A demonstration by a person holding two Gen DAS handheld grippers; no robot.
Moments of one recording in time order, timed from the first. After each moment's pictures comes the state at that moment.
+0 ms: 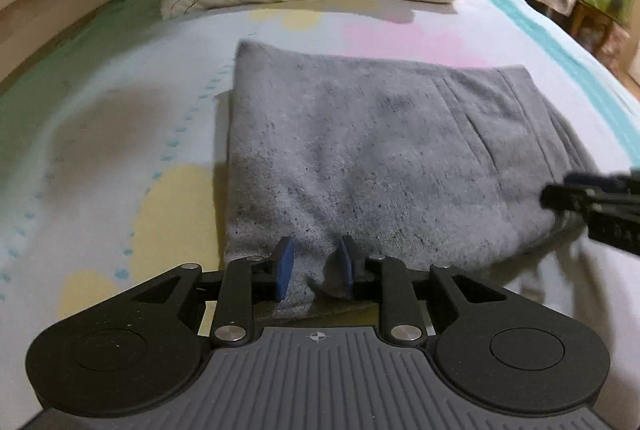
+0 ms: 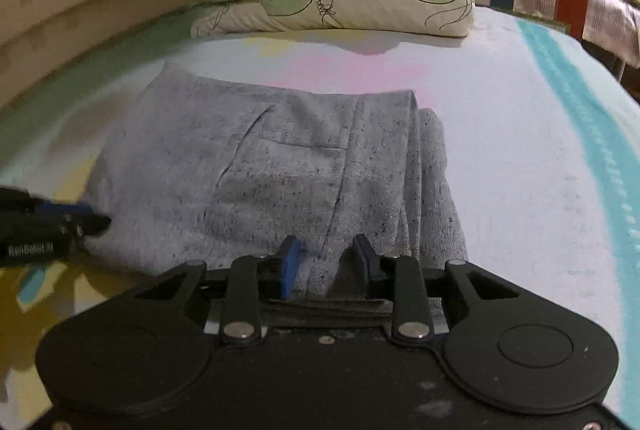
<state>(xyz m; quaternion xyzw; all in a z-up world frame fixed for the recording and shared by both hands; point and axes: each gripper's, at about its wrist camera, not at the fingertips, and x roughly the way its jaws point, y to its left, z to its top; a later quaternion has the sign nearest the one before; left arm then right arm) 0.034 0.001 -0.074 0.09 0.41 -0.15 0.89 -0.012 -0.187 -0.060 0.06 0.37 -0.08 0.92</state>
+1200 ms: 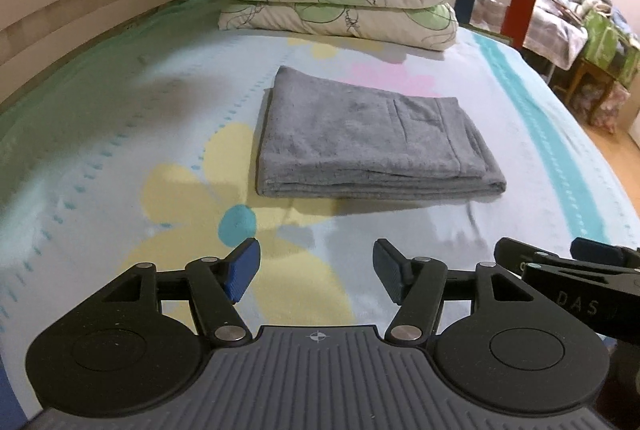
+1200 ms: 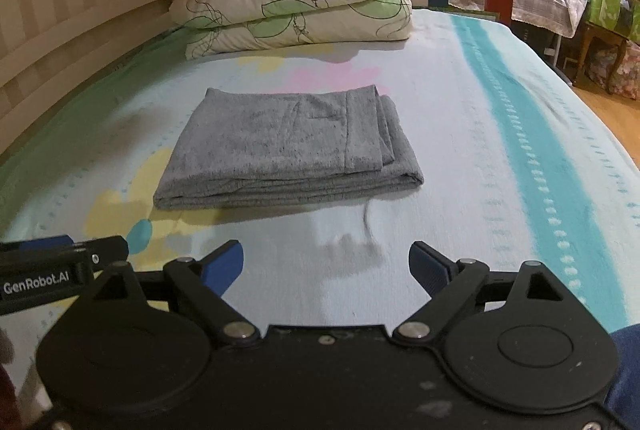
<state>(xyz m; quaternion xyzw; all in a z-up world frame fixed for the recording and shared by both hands) -0.133 0.020 -0.006 0.02 0.38 -0.11 0.92 -0.179 -0.091 0.024 0.10 0.37 -0.15 0.91</state>
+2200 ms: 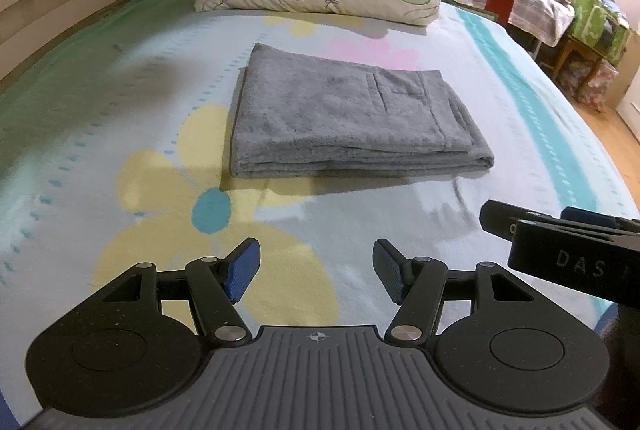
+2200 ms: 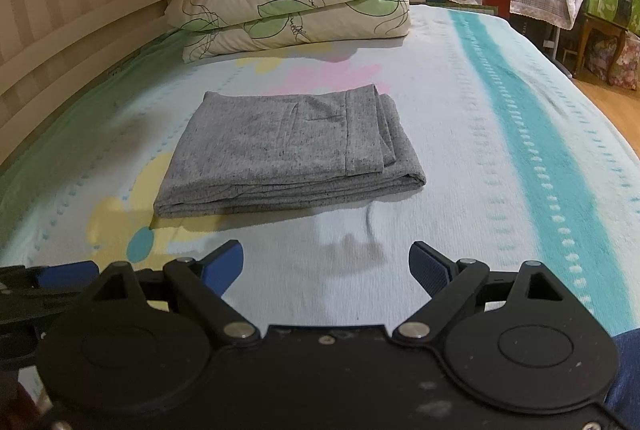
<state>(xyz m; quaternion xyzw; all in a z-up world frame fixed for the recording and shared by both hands) -0.134 0.005 -0.017 0.03 0.41 -0.13 0.90 -0.172 -0.098 0.024 0.12 0.37 -0.15 0.91</state>
